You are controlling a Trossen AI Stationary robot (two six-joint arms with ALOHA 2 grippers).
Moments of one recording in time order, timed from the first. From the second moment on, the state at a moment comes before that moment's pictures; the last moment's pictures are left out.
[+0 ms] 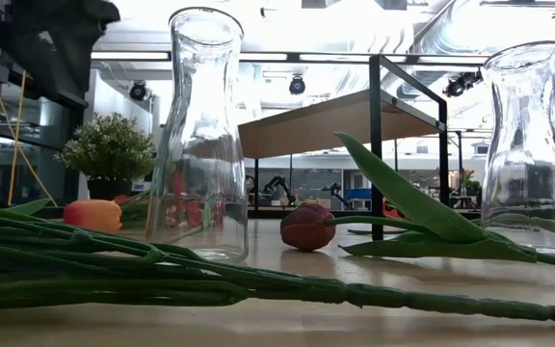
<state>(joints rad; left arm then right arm) -0.22 1.05 1.03 -1.45 -0.42 -1.48 -0.03 0.70 1.20 -0.39 0.47 -0.02</state>
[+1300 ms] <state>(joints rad) -0.22 1.00 0.67 -1.13 -0.49 -1.76 -0.03 0.70 1.20 -0.39 0.46 0.05</state>
